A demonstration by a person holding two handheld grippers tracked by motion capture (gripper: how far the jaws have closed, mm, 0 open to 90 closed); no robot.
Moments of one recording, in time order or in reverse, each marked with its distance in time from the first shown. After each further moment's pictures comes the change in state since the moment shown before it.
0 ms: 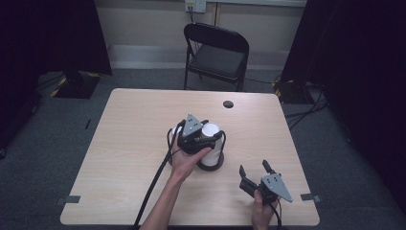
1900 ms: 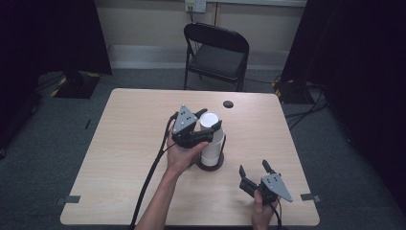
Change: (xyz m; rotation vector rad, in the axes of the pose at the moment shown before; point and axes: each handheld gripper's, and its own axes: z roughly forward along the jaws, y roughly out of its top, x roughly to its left) left arm -0.002 0.037 -0.028 -0.144 -0.020 0.056; right arm 0.000 0.000 0.000 0.001 0.003 0.000
